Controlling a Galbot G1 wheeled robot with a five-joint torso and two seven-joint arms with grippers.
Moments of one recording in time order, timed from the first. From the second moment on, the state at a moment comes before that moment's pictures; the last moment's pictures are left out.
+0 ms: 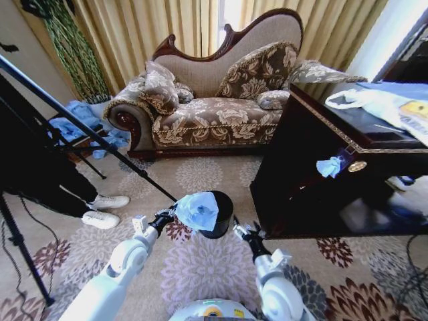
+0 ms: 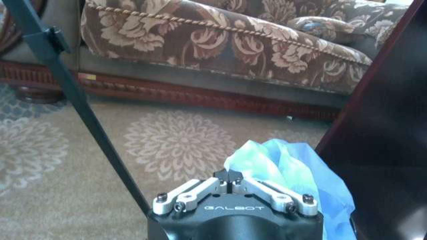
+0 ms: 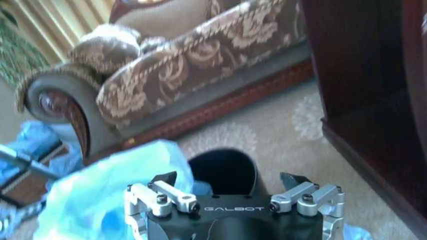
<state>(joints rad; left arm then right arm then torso) 1.34 -1.03 -0.42 -2.03 -0.72 0.36 -0.10 -1.47 1.15 0.06 2.12 0.65 -0.04 0.45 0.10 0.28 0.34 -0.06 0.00</state>
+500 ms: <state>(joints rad) 1.33 -1.05 -0.40 -2.02 -0.70 0.36 -0.10 -1.23 1.19 -0.14 1.93 0.50 -0.03 0.52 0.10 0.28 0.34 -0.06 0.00</state>
